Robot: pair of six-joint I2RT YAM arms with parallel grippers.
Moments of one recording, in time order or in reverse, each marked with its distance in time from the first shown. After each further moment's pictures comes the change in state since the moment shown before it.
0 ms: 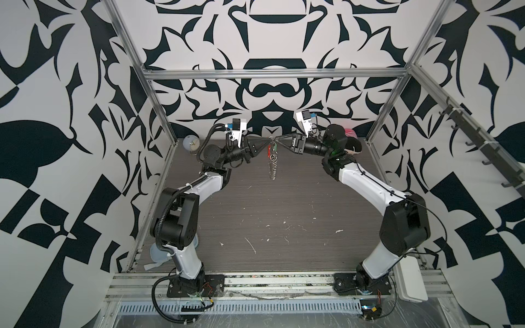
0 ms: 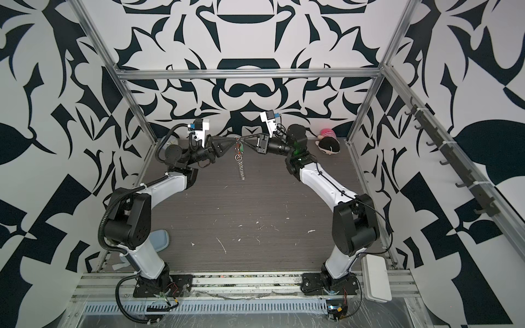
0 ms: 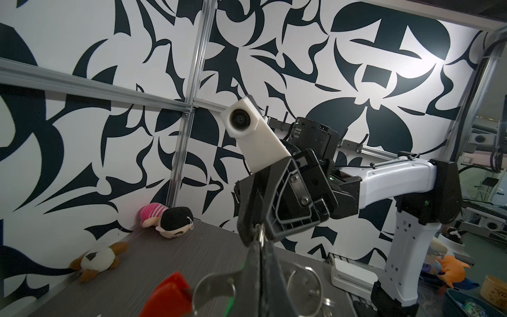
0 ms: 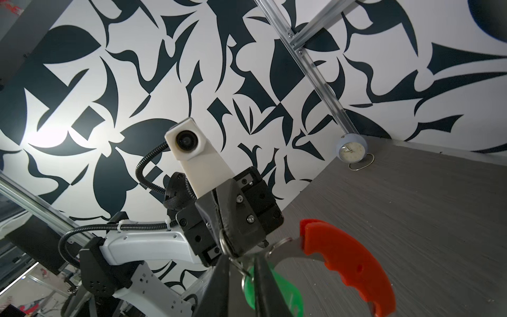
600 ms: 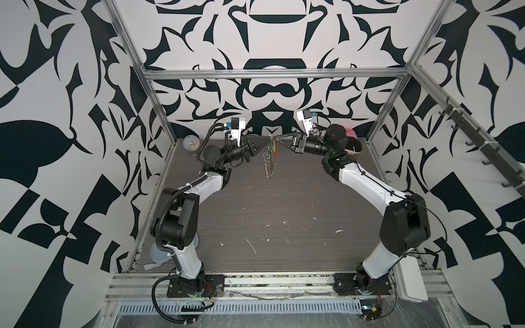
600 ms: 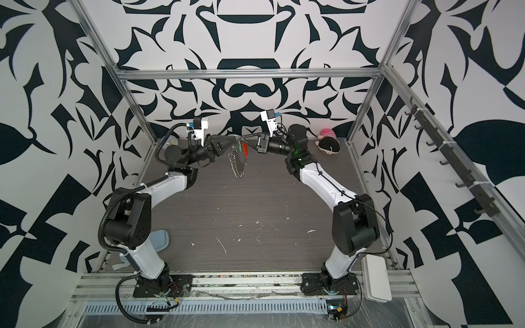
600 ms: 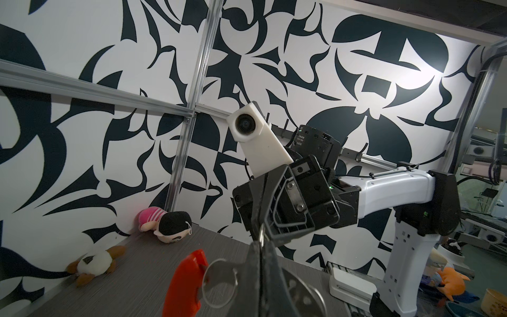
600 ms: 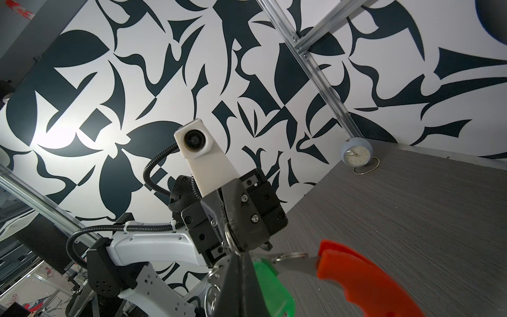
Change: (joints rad) left arm 0.002 0.000 0.008 0.020 -0.027 -0.035; right arm 0.005 0.000 -0.002 0.029 -0.006 0.020
